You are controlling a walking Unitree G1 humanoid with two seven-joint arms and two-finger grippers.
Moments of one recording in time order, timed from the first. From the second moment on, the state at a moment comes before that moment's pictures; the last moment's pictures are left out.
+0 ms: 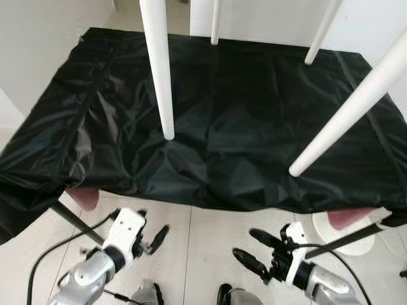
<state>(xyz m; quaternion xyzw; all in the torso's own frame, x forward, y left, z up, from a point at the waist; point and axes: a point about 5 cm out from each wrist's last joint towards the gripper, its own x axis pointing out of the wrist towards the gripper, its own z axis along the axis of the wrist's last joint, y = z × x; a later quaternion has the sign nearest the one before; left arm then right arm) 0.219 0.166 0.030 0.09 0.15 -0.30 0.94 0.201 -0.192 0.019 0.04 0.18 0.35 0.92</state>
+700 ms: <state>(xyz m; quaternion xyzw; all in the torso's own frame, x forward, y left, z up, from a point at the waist) 0.210 0.175 -0.057 0.07 0.35 -0.21 0.91 0.205 -0.217 -0.050 0.00 0.30 0.06 0.95</state>
